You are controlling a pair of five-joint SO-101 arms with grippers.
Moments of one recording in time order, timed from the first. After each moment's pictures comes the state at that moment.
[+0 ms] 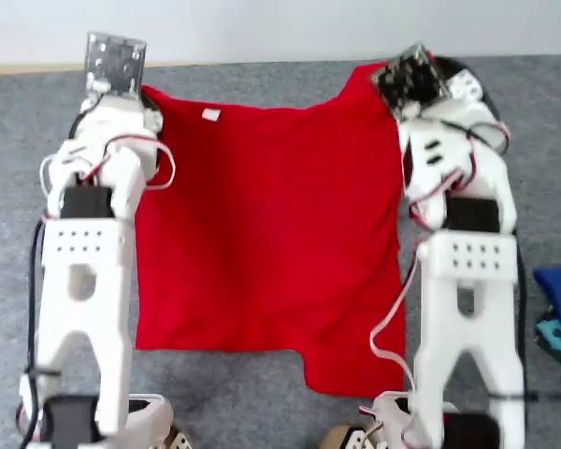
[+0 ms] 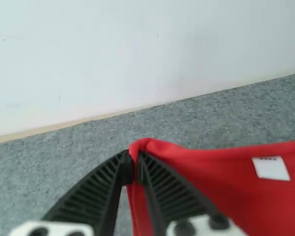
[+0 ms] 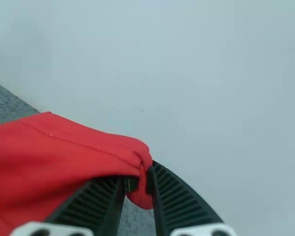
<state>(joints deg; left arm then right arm) -4.1 -14.1 15.8 37.5 -4.6 0.4 -20.7 15.5 22.6 40.2</state>
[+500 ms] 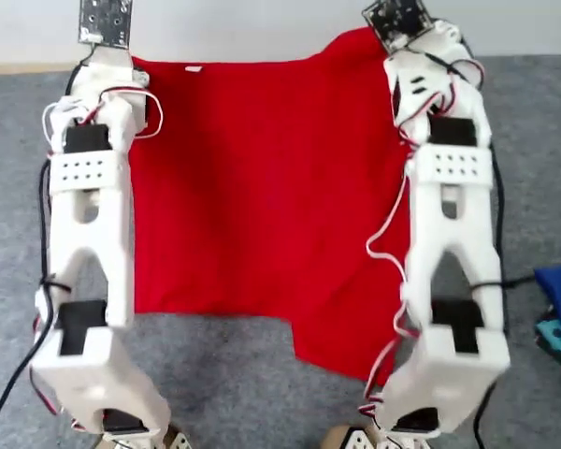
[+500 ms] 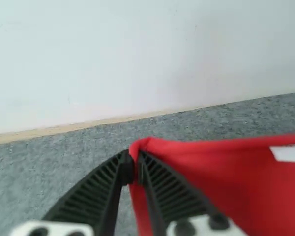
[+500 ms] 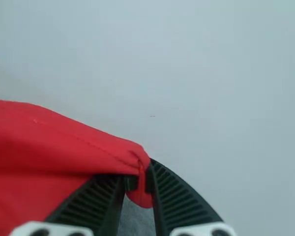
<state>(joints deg) -8.8 16.6 -12.6 37.5 -4.6 0.4 16.4 -19.3 22.5 38.6</state>
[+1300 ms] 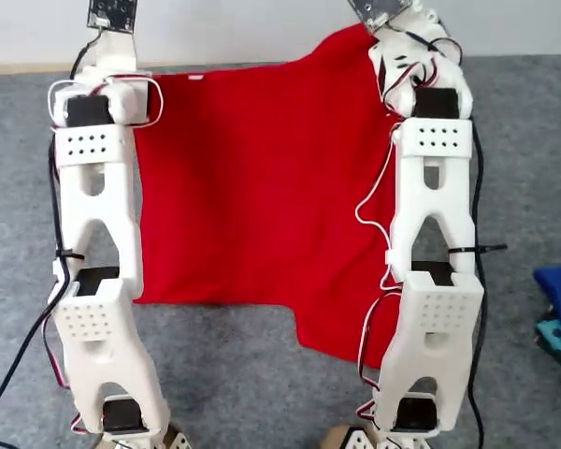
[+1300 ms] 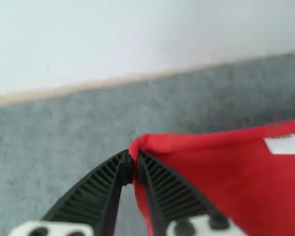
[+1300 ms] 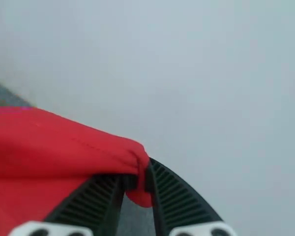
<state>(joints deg) -9.0 36.0 -45.3 65.6 -4.8 -1.6 38.2 -55.5 45.1 39.6</state>
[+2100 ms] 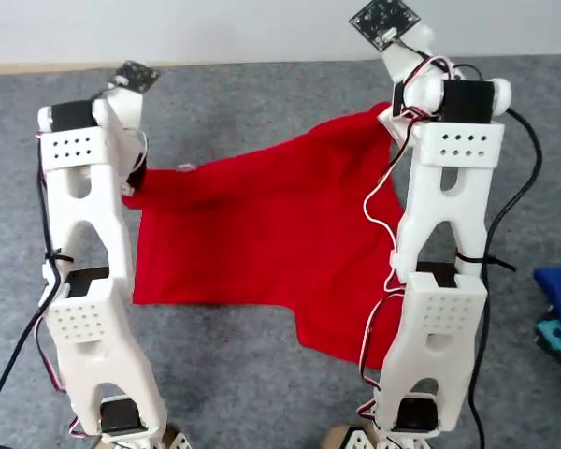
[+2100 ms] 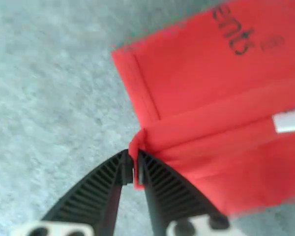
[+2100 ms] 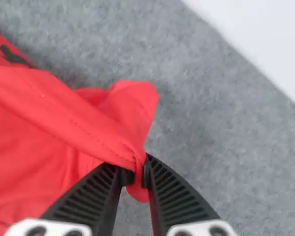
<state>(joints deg) -12.6 36.0 -38.8 98.8 -21.1 -0.6 36.9 -73.8 100.5 39.6</state>
